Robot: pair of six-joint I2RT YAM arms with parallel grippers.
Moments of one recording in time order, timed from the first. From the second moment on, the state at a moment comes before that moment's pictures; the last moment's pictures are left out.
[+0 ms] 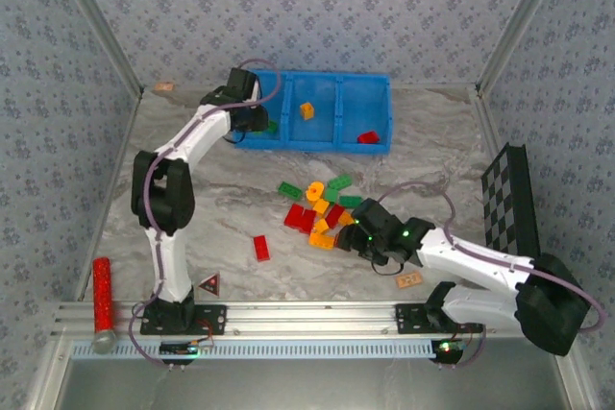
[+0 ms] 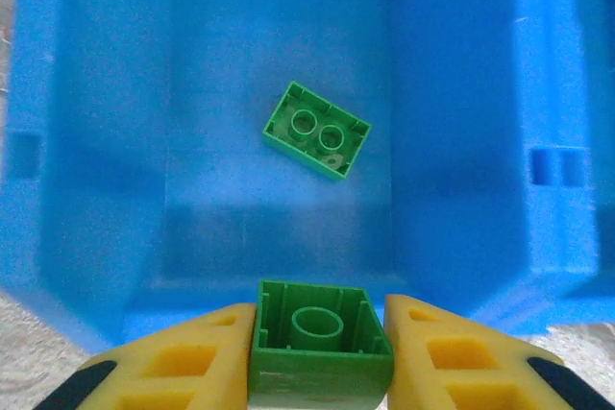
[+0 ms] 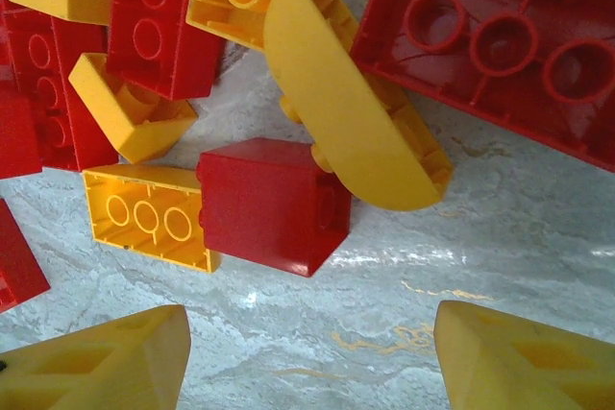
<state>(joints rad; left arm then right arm) -0.34 2.05 1.77 -0.67 -0.02 -0.31 0.86 1.13 0.58 -0.52 -0.03 1.14</state>
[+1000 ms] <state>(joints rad) -0.34 2.14 1.87 -0.71 0.02 -0.31 0.84 1.46 0.74 -0.51 -0.02 1.07</state>
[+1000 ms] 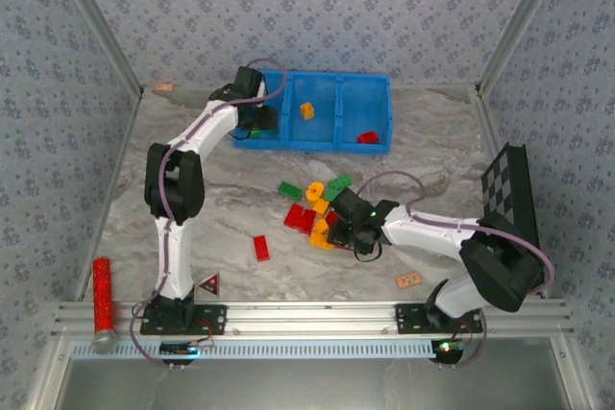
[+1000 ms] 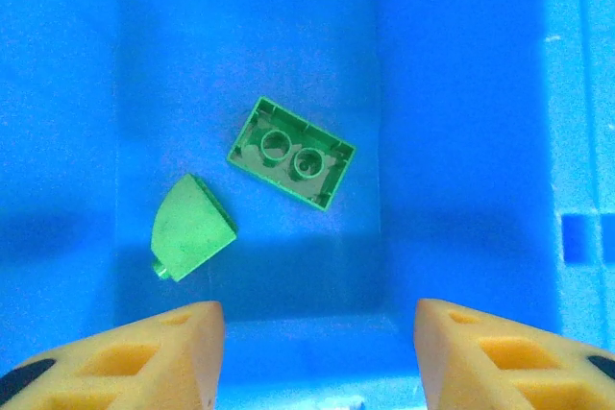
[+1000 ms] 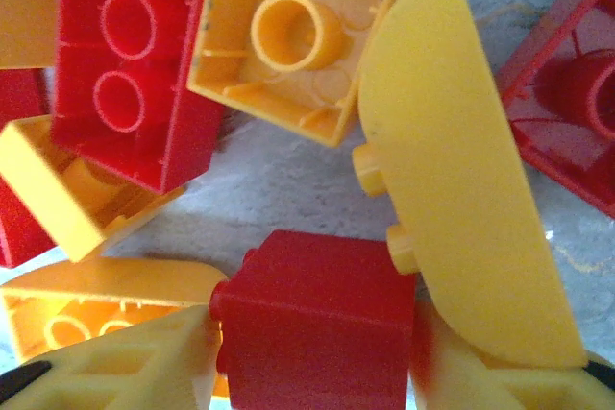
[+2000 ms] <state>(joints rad) -0.54 1.62 1.37 -0.91 0.15 -0.35 0.78 1.29 0.78 -0.65 -0.06 0.92</state>
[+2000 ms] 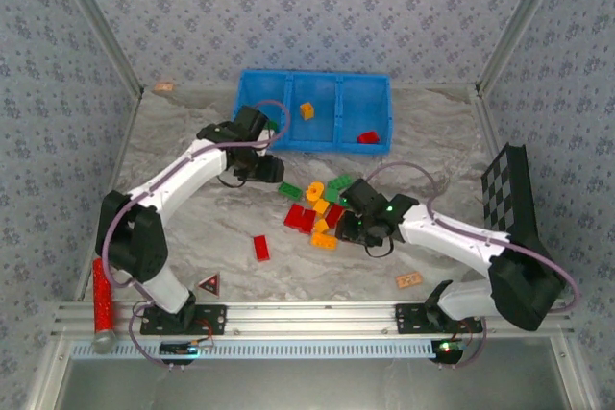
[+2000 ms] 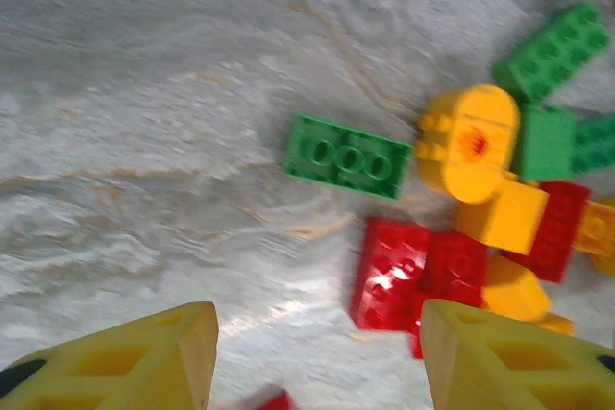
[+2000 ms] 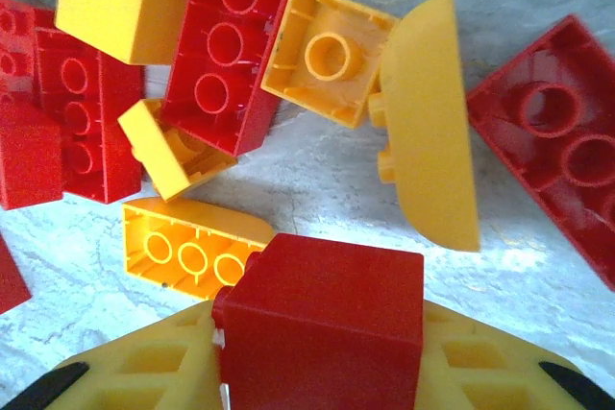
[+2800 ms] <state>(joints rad) -1.01 1.79 1.34 -0.89 0.20 -0.61 0.22 1.71 1.59 -0.62 -0.10 0.28</state>
